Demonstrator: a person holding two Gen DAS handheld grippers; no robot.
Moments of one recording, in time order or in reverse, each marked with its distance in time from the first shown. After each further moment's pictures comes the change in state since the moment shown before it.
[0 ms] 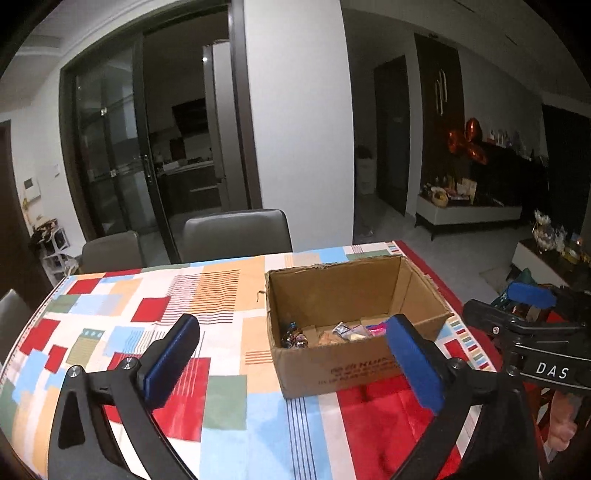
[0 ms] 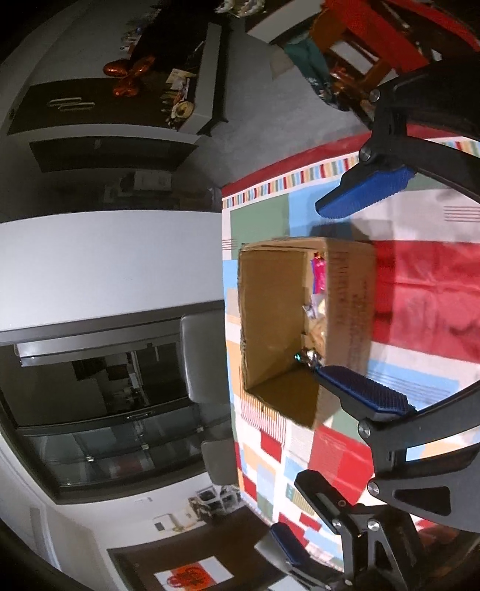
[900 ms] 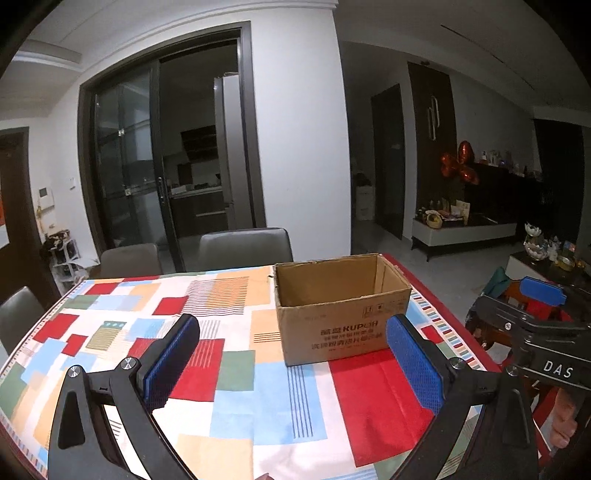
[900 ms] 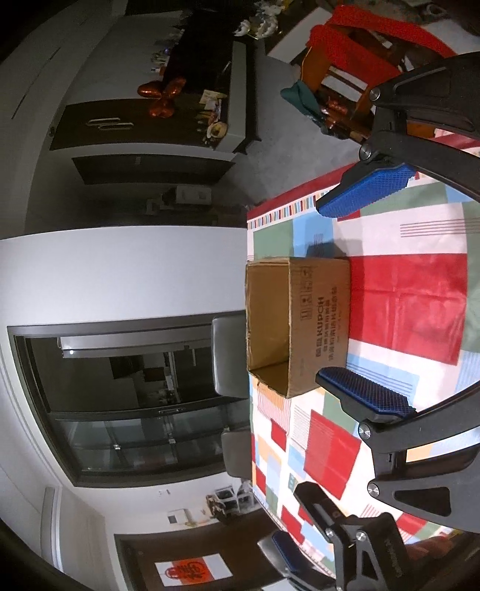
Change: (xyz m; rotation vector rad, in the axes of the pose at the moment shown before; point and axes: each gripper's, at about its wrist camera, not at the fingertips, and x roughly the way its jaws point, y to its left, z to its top) left arm -0.111 -0.001 -0.060 -0.005 -0.128 0.019; right arm -0.112 0.016 -0.077 -0.037 -0.179 -0.059
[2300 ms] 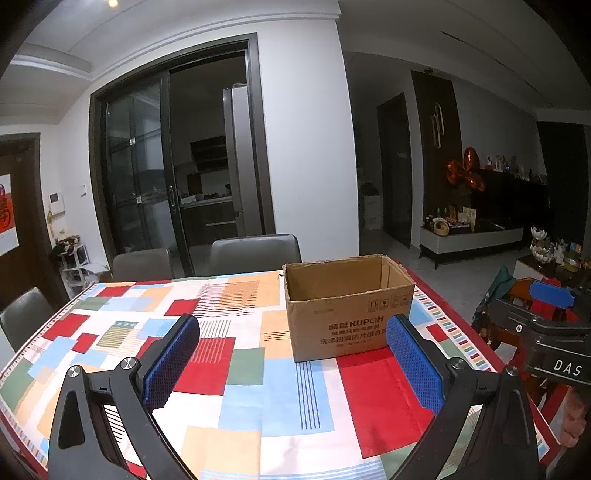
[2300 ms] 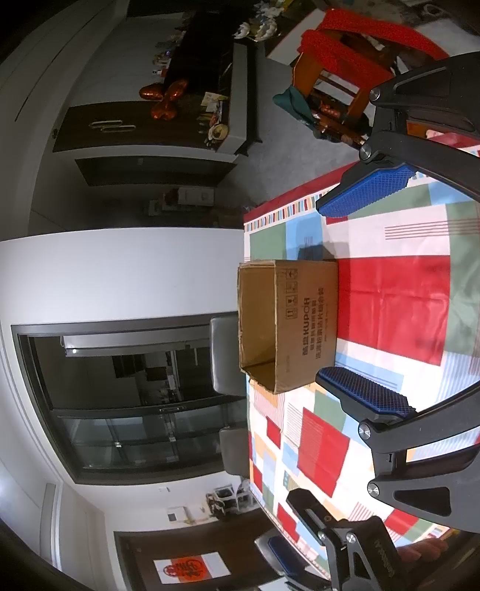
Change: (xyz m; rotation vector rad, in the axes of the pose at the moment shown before) left arm -0.018 0.000 -0.022 0.002 -0.047 0.033; right arm -0.023 -0.002 -0.020 -0.002 -0.011 0.000
